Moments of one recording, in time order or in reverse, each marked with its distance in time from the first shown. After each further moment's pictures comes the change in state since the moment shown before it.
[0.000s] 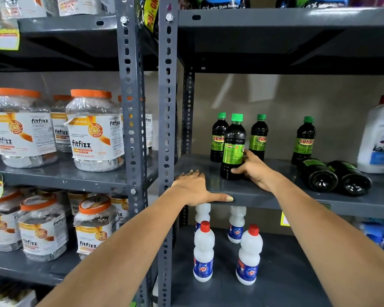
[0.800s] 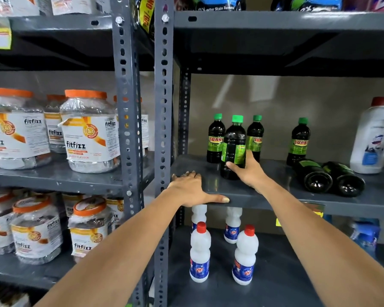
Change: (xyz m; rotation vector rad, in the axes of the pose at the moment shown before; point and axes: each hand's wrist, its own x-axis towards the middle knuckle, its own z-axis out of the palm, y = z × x) left_hand 0.002 0.000 0.000 -0.006 -0.057 0.001; right_hand -0.005 0.010 0.003 -0.287 0.211 -0.149
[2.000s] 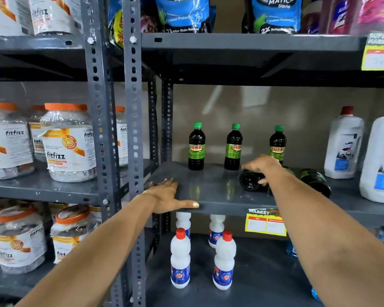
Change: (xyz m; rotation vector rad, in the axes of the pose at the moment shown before) left_hand -0.001 -0.001 -0.007 0.020 -0.120 -0.018; right_hand 0.023 -0.017 -0.114 -0.642 0.014 0.502
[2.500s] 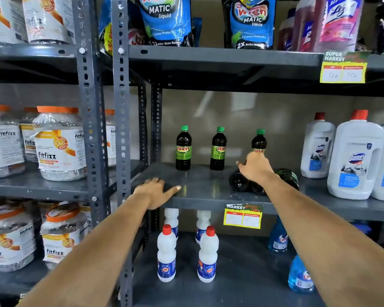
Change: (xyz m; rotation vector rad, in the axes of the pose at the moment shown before) left_hand -0.007 0.023 0.001 -0.061 0.165 -0.145; right_hand -0.037 0.042 -0.022 -0.016 0.251 -0.379
